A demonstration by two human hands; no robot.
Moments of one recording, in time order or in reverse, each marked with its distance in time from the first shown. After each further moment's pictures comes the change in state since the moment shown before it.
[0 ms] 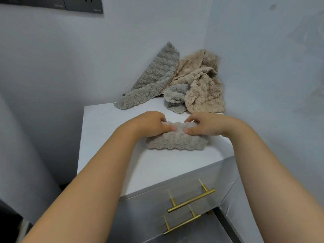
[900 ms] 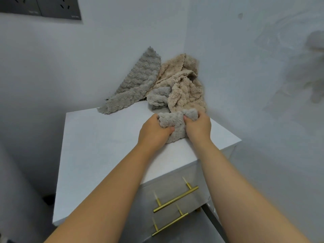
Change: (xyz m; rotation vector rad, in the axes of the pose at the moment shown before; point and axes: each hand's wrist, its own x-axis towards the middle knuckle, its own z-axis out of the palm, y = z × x) left_hand 0.002 0.047 0.054 -0.700 0.416 -0.034; right_hand 0.017 0.026 0.048 0.812 0.930 0.178
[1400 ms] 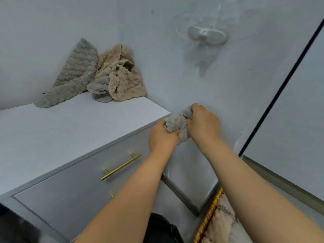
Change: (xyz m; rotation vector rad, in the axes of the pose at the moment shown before) left_hand -0.130 0.075 0.138 -0.156 -0.162 0.007; right_hand -0.075 0.006 -0.209 -1.045 0.142 -0.291
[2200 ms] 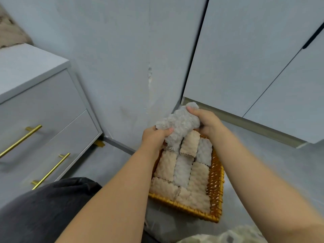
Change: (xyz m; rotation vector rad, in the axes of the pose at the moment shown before) left_hand -0.115 -0.058 0.190 -0.466 -0.543 -0.655; right_hand -0.147 0.240 -0.002 1.437 -0.196 1.284
